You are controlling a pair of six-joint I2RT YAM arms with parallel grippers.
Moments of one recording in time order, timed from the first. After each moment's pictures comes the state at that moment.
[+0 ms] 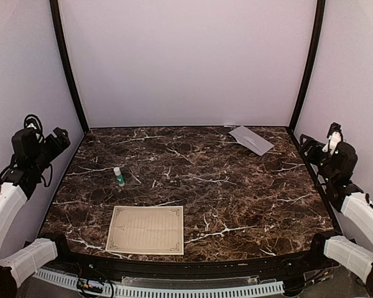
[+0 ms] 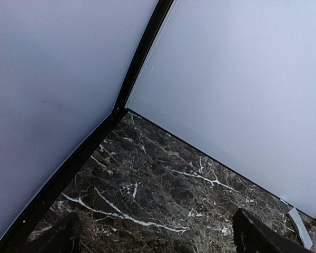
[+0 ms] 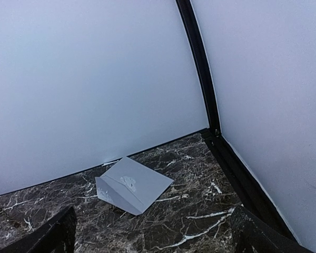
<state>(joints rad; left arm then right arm) 0.07 0.73 0.67 -0.16 -0.15 -0.50 -0.01 0.76 0.40 0.30 0.06 0.31</state>
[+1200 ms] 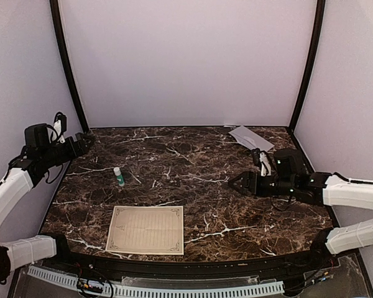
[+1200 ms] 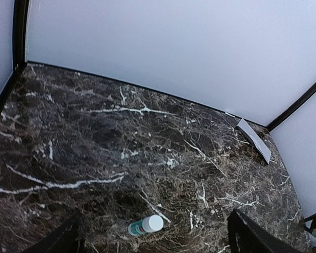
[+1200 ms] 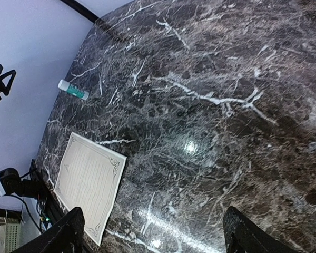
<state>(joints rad) 0.05 0.94 0.73 -0.19 0.38 -0.34 0.70 1.08 0.56 -0.04 -0.22 0.64</state>
